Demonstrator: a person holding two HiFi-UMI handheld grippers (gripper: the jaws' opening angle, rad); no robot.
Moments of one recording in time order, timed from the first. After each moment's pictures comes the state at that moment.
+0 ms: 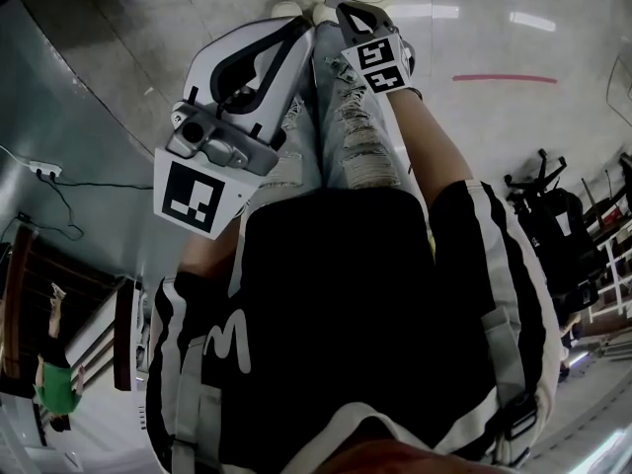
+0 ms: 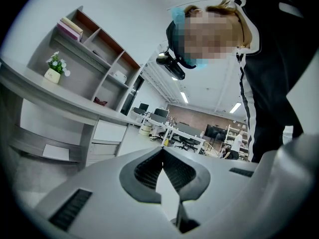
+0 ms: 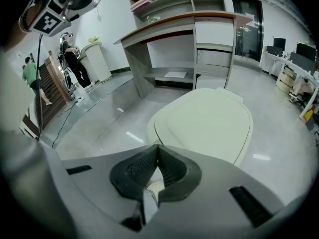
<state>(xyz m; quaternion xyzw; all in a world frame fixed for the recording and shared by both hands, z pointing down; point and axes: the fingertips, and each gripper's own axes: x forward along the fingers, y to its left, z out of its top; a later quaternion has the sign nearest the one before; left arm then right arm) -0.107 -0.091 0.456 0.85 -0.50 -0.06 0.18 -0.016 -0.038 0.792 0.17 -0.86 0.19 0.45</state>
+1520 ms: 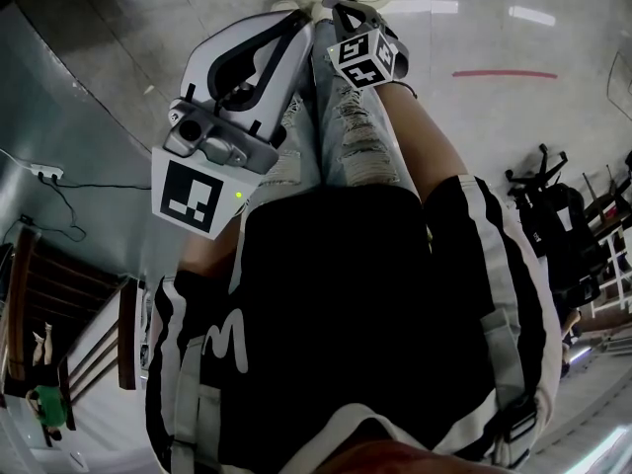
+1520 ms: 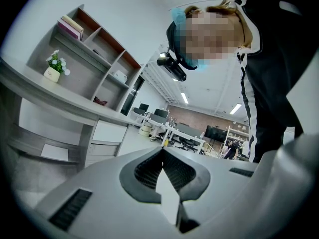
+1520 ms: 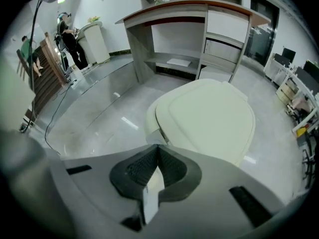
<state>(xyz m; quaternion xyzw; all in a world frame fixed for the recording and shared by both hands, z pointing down) -0.107 -0.099 0.451 0.85 -0.49 -0.06 0.18 -0.011 -0.027 0.814 0.16 -0.82 0.15 0.53</state>
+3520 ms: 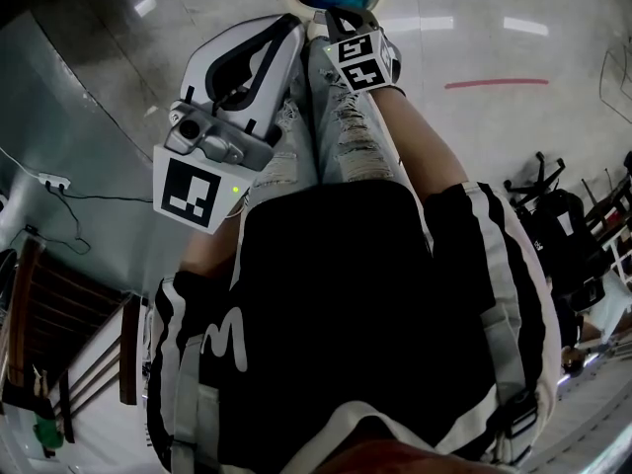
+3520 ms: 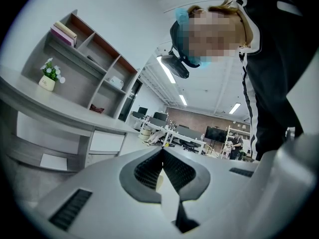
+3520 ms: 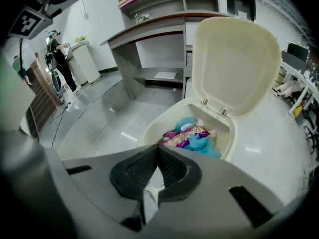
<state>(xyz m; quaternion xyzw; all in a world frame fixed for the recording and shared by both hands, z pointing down) -0.103 -0.109 0.408 0.85 -0.50 -0.07 0.15 -0.023 -0.070 0.748 0.22 -0.83 0.20 0.47</state>
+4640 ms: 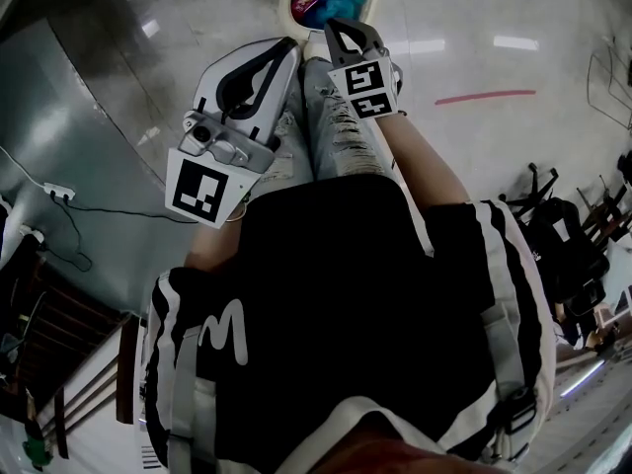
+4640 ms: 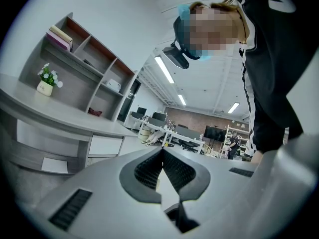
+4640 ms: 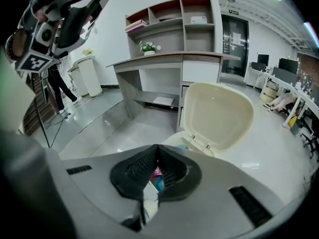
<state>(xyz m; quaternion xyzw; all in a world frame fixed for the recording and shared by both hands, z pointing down) -0.100 -0.099 0.375 0.85 -0.50 -0.06 0.15 -0.032 -0.101 0.638 0.25 -0.87 0.15 0.39</state>
